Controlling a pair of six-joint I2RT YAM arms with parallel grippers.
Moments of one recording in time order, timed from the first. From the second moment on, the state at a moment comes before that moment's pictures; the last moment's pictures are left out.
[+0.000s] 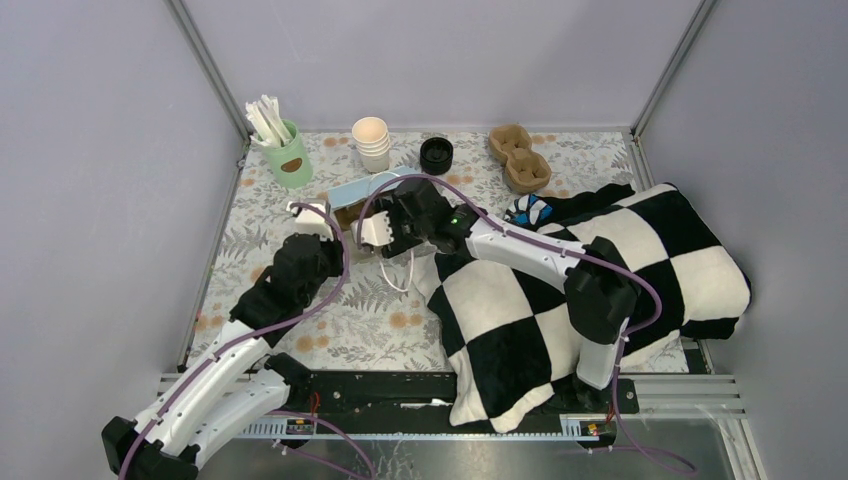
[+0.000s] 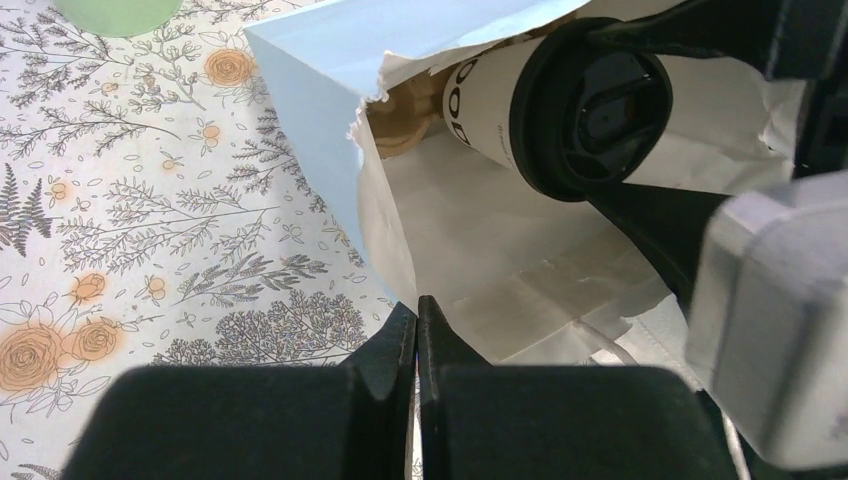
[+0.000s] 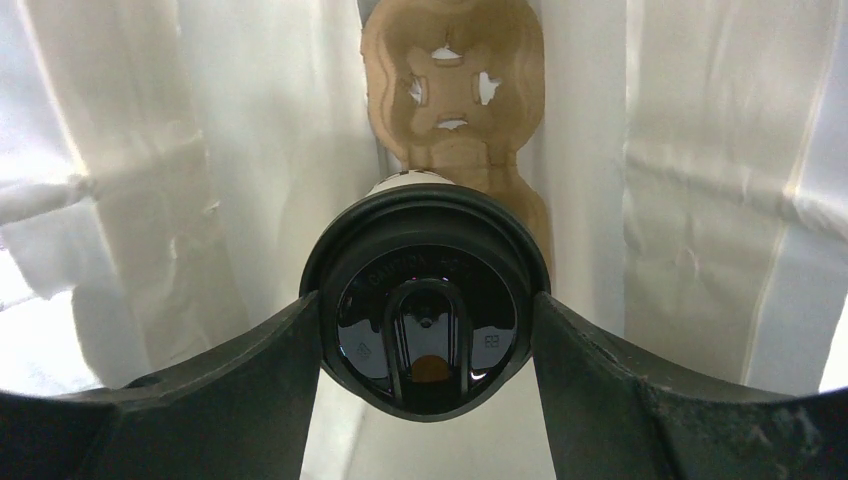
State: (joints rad) left arm -0.55 0.71 0.65 -0.34 -0.32 -0.30; right arm 0.91 1.83 1.46 -0.26 -0.07 -1.13
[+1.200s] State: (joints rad) left arm -0.57 0.72 0.65 -0.34 -0.32 -0.30; right arm 0.86 1.98 1.52 -0.11 -0.01 -1.23
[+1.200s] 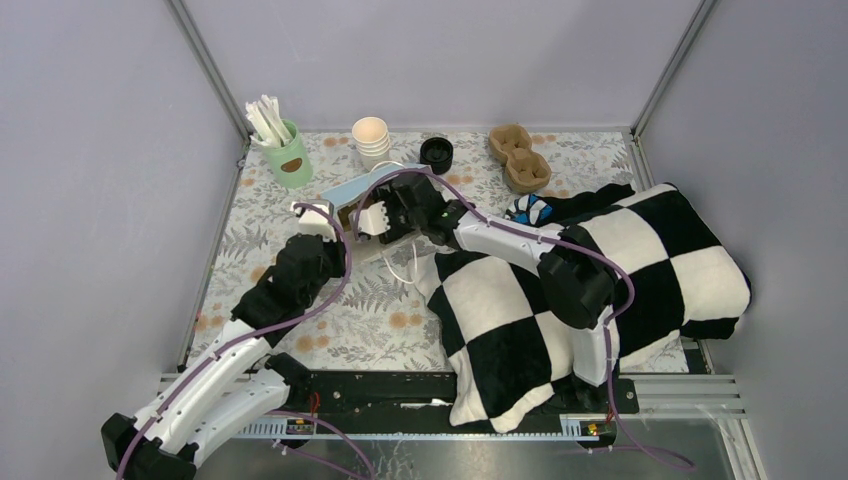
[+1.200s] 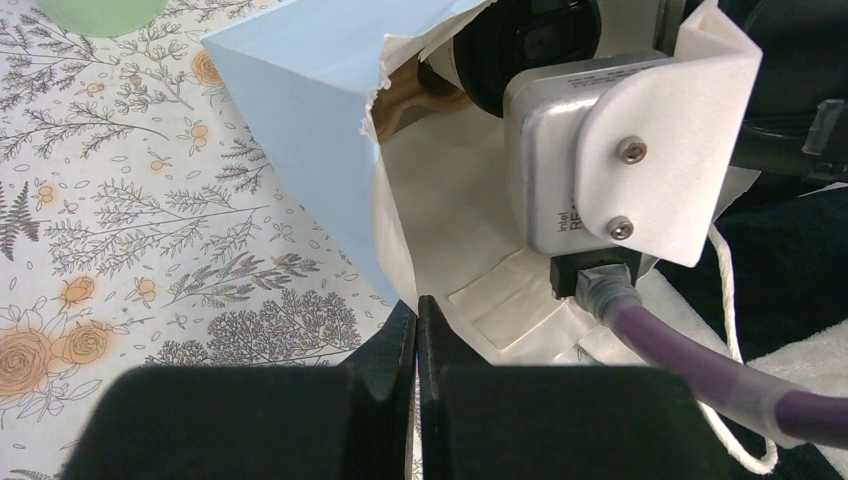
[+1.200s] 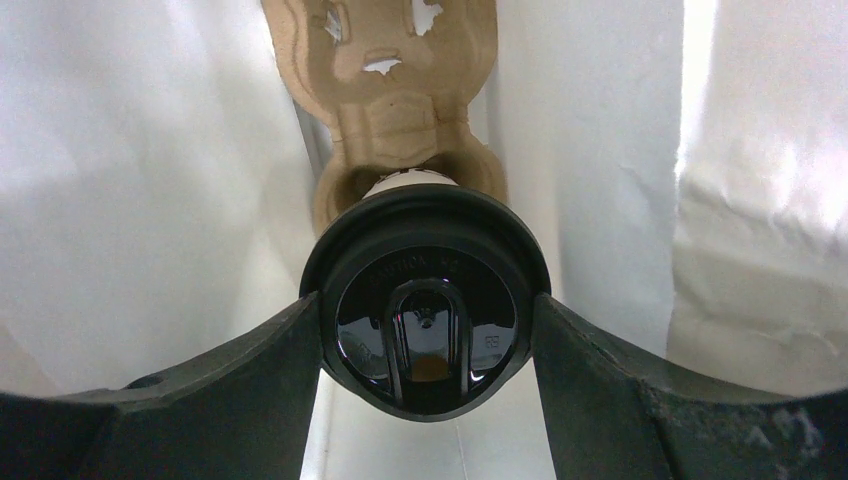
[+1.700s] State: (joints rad) left arm -0.57 0.74 0.65 -0.34 -0.32 -0.31; right arm 0.85 2.05 1.56 -0.01 -0.06 -1.16
